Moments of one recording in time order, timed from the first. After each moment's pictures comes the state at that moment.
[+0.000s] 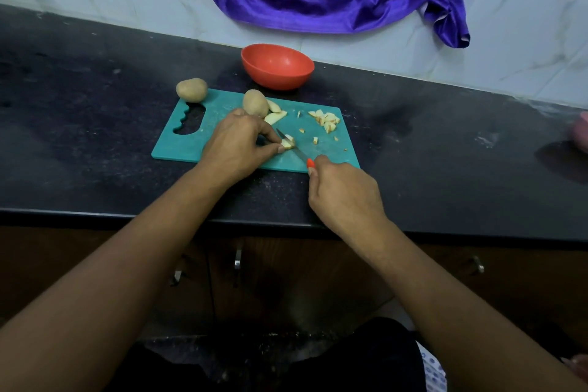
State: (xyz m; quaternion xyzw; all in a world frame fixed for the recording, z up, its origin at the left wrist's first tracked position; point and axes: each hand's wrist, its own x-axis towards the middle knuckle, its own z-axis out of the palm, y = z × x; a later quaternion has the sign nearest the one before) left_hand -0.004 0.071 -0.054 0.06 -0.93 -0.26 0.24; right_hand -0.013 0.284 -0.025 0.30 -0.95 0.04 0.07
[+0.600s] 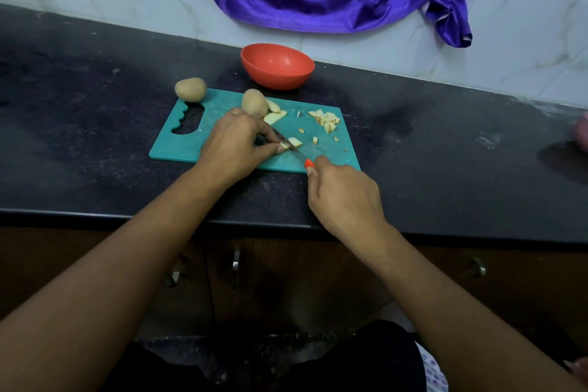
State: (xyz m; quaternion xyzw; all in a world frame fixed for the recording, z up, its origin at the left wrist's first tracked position) left_hand -0.002 0.073 -0.051 0.08 -0.94 -0.25 0.23; right_hand -0.012 0.286 -0.025 0.30 -0.95 0.05 0.07
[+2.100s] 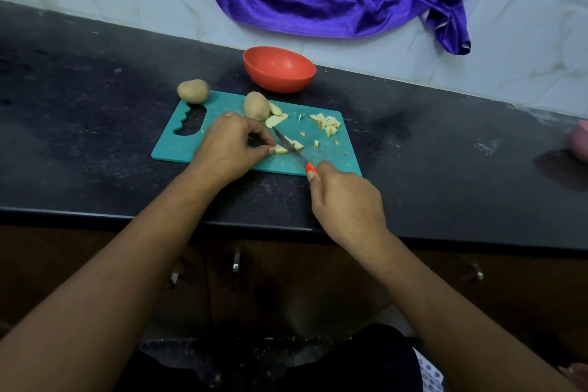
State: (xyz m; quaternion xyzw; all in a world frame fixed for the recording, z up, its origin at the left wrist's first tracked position) left_hand 0.011 0.068 -0.046 0.08 -0.91 -0.33 0.23; right_hand -0.009 0.292 -0.031 0.31 -0.94 0.06 0.09
